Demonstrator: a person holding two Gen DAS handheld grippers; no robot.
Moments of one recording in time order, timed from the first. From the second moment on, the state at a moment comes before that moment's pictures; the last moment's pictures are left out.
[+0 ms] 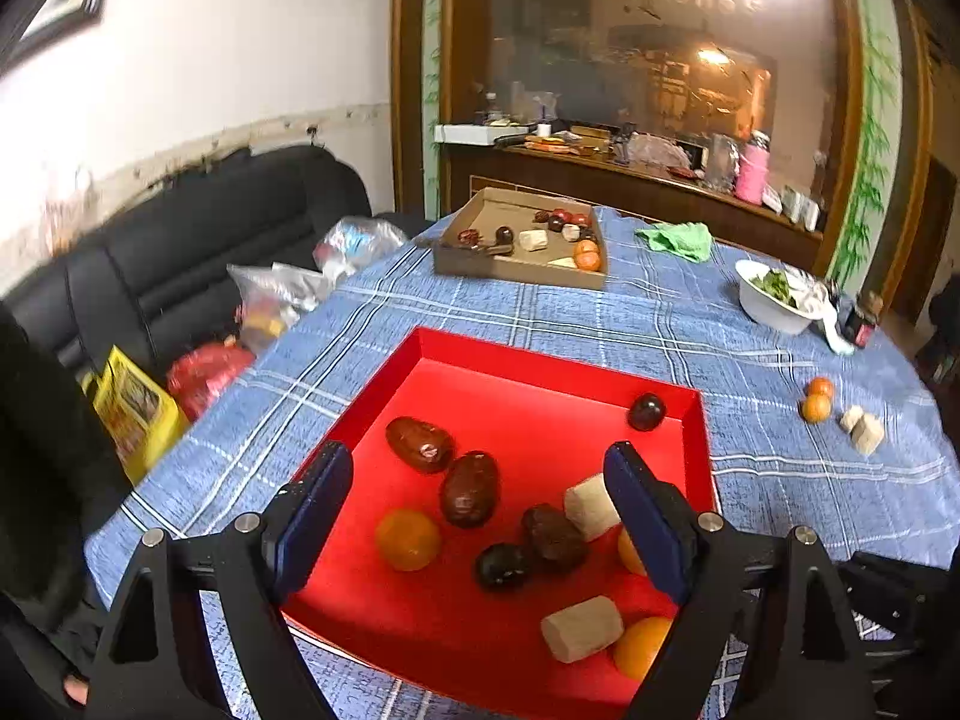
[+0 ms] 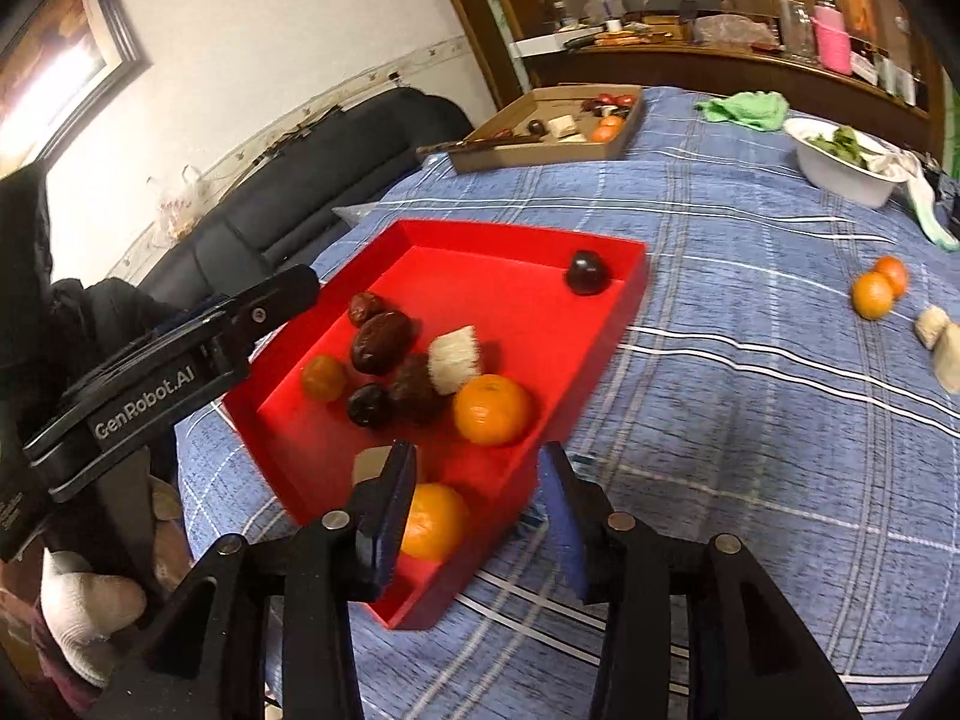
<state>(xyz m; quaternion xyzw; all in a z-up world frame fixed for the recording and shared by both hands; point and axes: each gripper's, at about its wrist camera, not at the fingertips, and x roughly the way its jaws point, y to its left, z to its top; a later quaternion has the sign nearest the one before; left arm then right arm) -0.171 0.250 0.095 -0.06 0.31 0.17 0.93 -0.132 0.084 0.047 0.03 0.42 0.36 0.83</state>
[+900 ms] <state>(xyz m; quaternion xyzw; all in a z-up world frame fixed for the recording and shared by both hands) -0.150 0.204 0.092 -0.02 0.36 0.10 0.93 -0.124 0.020 0.040 0.06 0.43 0.31 0.85</state>
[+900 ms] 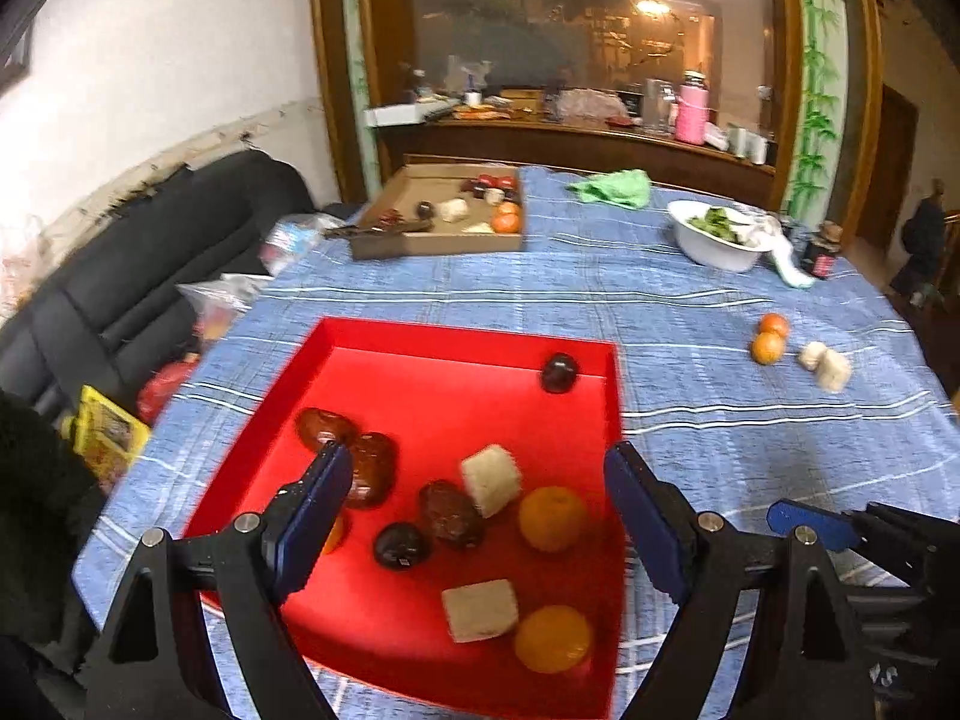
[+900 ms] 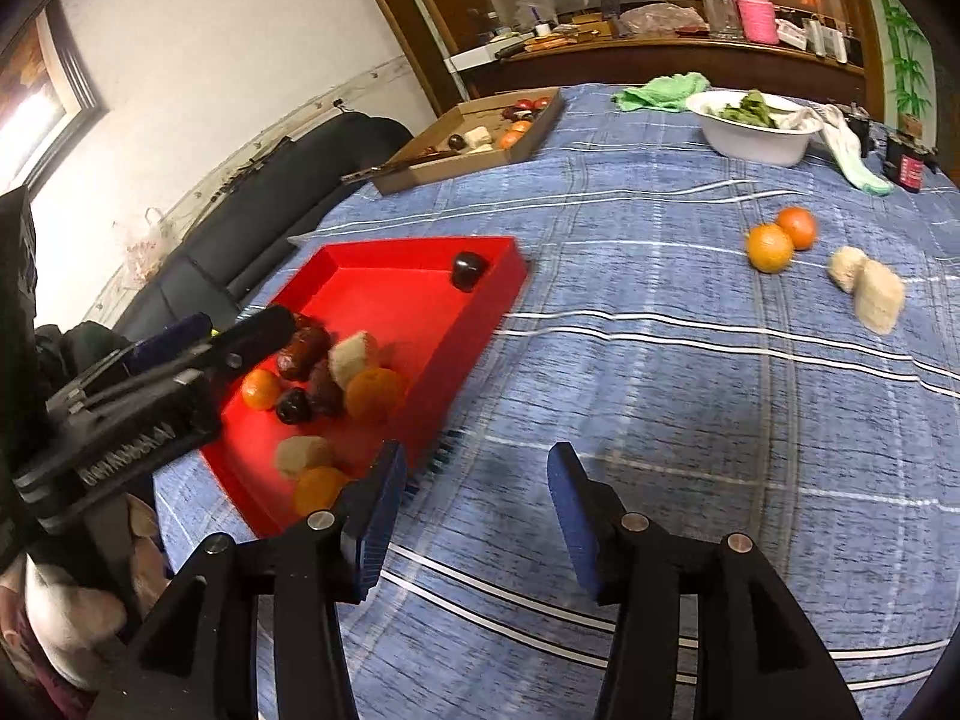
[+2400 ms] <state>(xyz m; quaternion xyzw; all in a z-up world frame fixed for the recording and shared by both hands) 0.064 0.029 0.023 0.00 0.43 -0.13 0.89 0.016 -0.138 0.018 0.07 0.42 0.09 0.90</state>
